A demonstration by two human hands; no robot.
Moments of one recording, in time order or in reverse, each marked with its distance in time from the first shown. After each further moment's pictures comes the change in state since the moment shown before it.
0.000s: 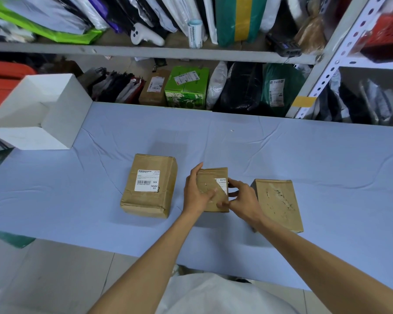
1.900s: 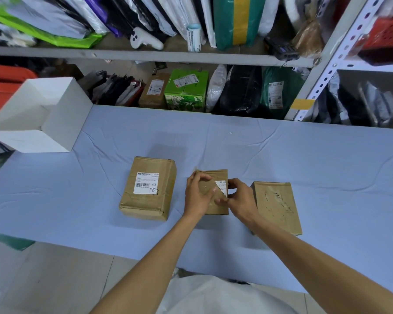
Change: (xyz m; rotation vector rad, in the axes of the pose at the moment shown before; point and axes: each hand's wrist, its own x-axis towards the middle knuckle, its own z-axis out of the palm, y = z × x) left_hand -0.002 0.010 0.005 0.086 0.011 0.062; right_hand 0.011 0.002 0.005 0.068 0.088 0.052
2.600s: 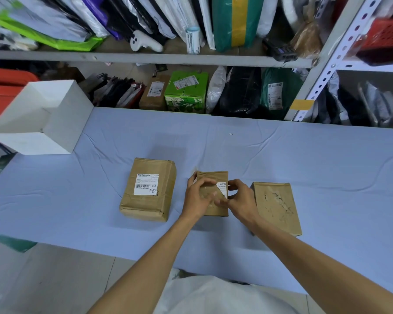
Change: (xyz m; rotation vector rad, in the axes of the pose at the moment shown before) left_hand -0.001 -0.003 -0.004 0.034 -0.099 0.032; right_hand -0.002 0.003 -0.002 0.010 0.016 0.007
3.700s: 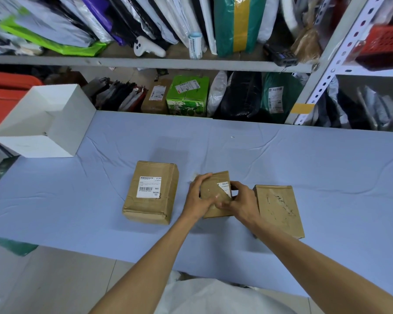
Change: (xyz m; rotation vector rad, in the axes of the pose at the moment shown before) left_hand 0.005 -0.010 -0.008 -0.139 -0.063 -0.024; right_hand 0.001 -0.009 0.002 -0.049 0.017 -0.015
